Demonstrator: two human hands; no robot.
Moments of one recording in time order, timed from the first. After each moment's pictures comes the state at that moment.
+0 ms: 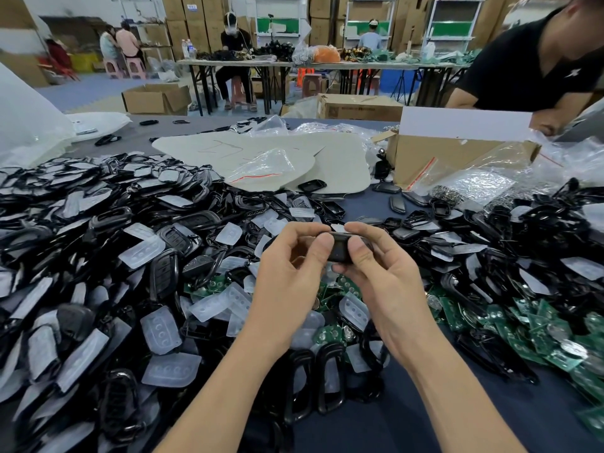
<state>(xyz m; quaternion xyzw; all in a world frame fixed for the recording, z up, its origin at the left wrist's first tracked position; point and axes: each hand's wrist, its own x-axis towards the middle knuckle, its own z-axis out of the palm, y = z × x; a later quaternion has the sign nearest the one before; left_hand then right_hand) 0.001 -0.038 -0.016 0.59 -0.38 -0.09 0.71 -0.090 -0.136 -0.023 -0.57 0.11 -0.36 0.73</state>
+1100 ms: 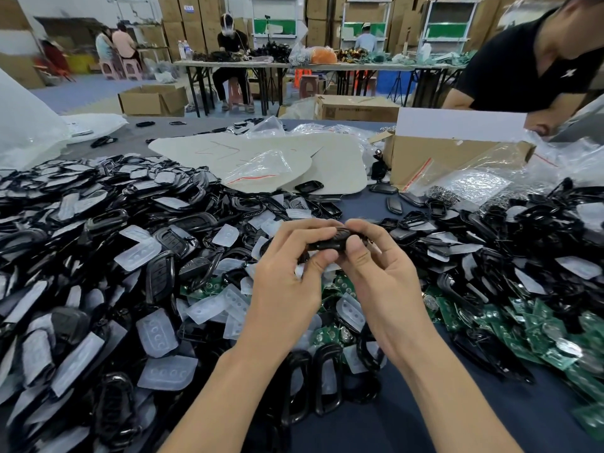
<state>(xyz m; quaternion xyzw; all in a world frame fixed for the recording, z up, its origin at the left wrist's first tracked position) 0.001 -0.042 -0.023 0.61 -0.46 0.08 0.64 -0.091 -0.131 -0.018 -0.55 0.09 -0.37 0.74</state>
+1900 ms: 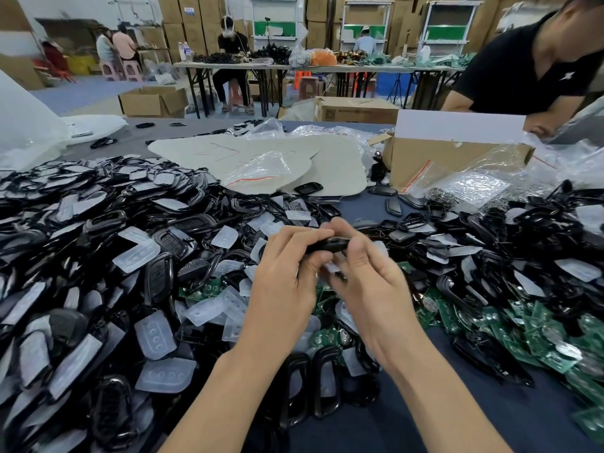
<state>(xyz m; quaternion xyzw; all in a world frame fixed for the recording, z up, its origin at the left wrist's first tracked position) 0.006 -0.040 -0.031 0.67 -0.47 0.14 0.56 -0.087 -0.125 -0.024 -0.50 0.08 -0.33 0.80</state>
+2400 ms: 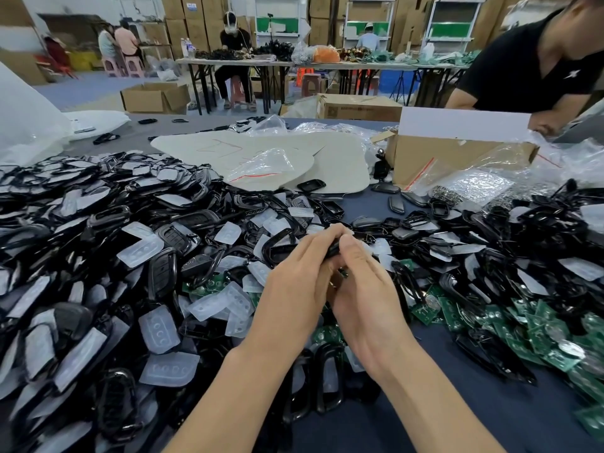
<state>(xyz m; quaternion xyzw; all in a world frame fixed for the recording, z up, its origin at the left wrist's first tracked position) 0.004 -0.044 -0.039 0.70 -0.51 0.10 0.50 -0.076 -0.113 -0.028 -0.39 0.13 -0.31 0.86</state>
